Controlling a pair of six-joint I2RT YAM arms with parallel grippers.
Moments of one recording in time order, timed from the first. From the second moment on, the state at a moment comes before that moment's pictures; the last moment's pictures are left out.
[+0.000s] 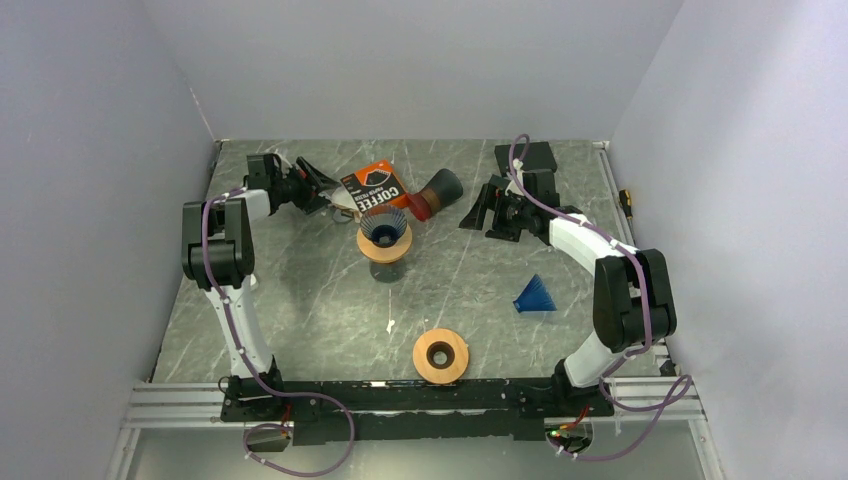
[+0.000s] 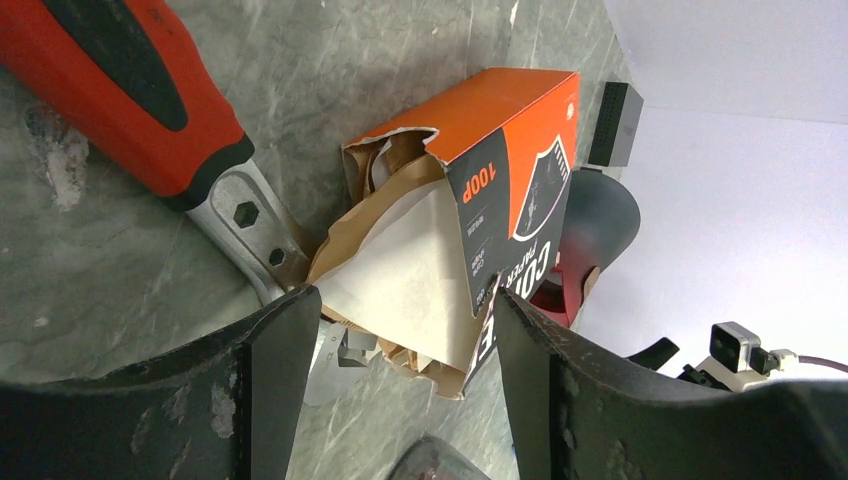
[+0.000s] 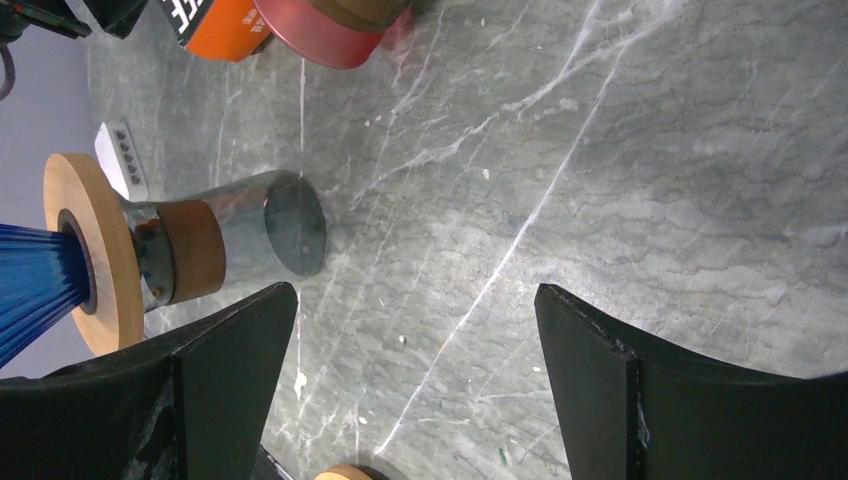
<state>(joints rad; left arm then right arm) 0.10 2.11 1.34 0.08 0.69 -0.81 0.19 1.62 1.01 -0.16 -0.49 0.48</state>
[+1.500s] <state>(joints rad) 0.09 1.99 1.18 0.17 0.69 -0.83 0.19 1.62 1.01 -0.17 -0.48 0.48</state>
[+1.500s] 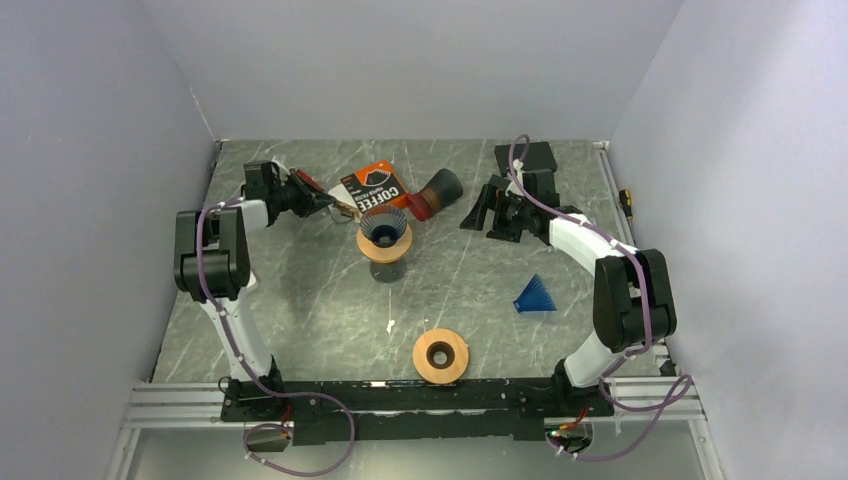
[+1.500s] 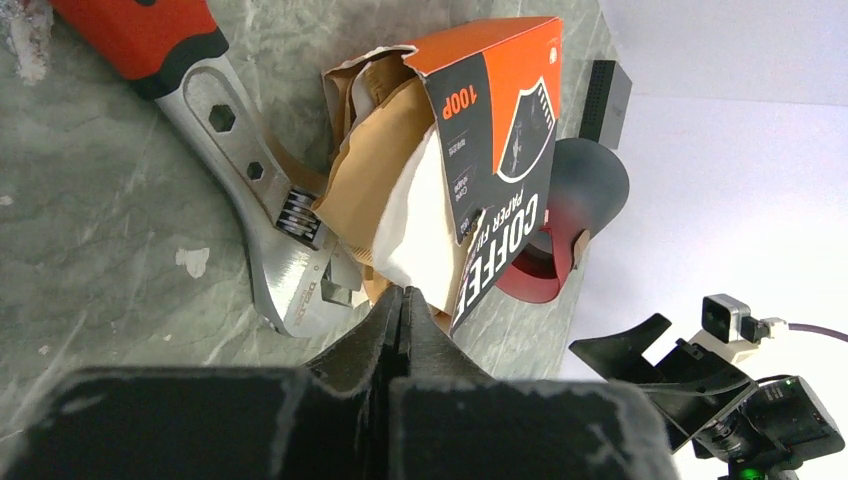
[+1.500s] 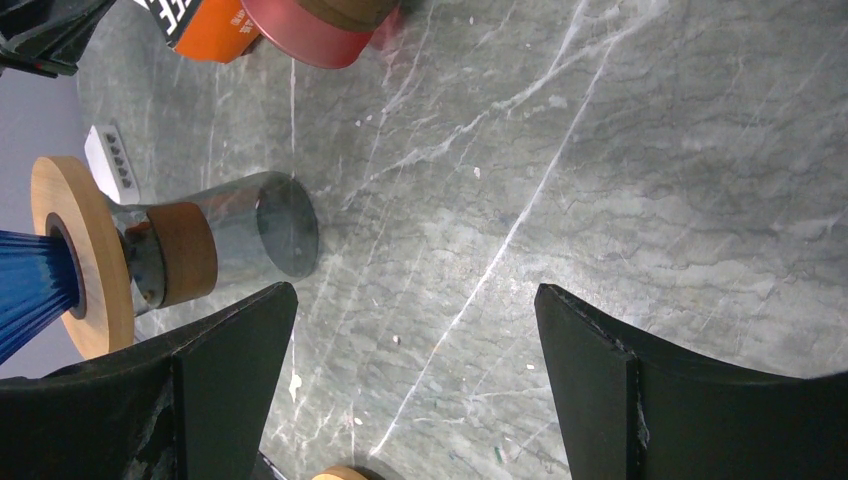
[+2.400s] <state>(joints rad) 0.13 1.86 1.05 0.14 0.66 -0.83 0.19 1.58 1.01 -0.18 -0.48 0.47</state>
